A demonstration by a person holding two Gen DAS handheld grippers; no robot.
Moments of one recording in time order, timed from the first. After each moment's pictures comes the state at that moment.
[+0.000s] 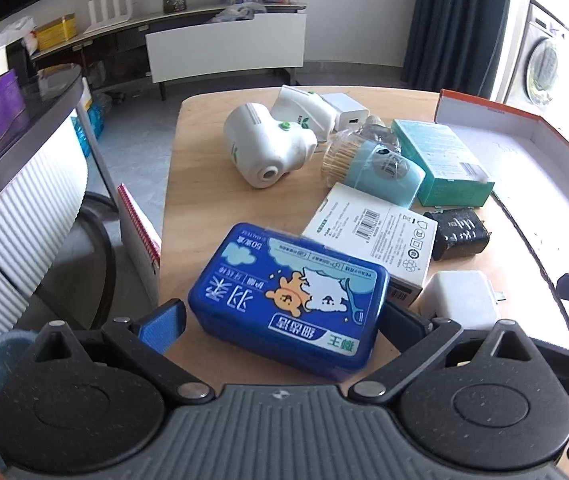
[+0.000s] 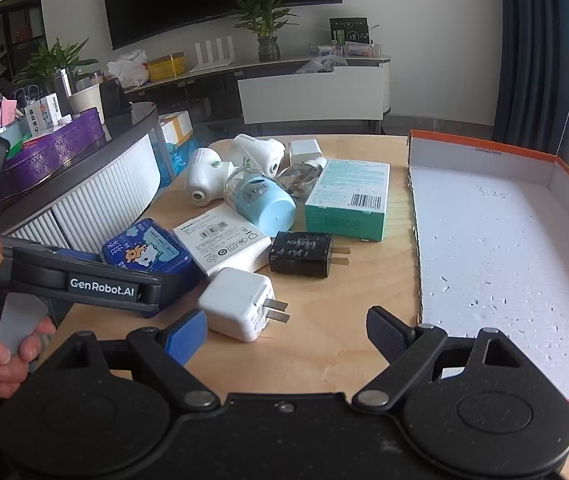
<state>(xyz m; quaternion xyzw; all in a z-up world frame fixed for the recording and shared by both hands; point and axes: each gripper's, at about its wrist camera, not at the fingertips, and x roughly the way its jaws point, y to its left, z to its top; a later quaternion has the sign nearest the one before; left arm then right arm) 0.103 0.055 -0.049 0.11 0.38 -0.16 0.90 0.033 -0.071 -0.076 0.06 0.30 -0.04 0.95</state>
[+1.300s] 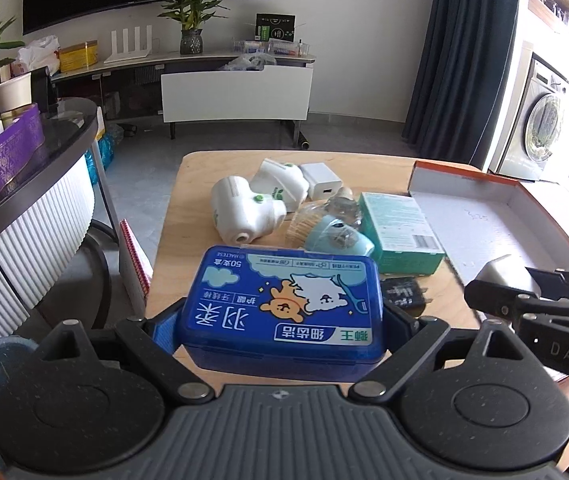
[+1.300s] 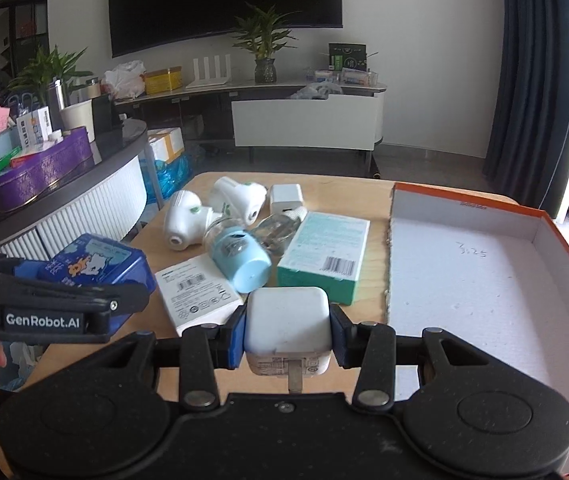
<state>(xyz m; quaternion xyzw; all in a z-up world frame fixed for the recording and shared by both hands) 0.065 0.034 -0.009 0.03 0.34 -0.16 0.93 0.044 -0.094 -0.039 0.04 0.26 -0.06 0.96</state>
